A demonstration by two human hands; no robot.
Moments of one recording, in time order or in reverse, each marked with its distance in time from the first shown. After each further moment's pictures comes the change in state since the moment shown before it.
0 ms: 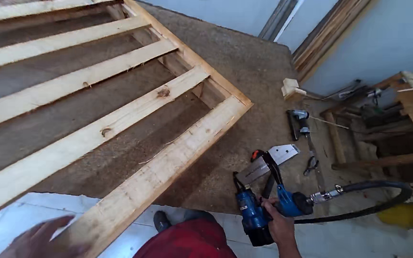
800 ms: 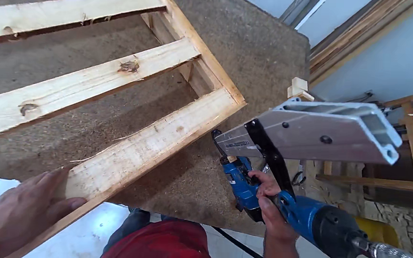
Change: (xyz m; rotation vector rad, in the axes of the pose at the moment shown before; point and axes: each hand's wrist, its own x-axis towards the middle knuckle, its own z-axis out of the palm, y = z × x) left_hand 0.093 0.156 0.021 0.108 0.012 -0.012; right_hand 0.123 -0.117 0.069 -0.092 -0.605 -0.508
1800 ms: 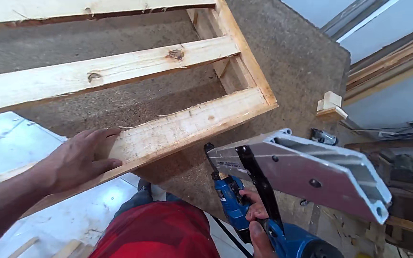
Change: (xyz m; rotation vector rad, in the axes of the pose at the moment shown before) left_hand -0.006 -0.035 0.018 -0.165 0.236 0.148; right_hand -0.063 -0.002 0.042 0.206 -0.212 0.082
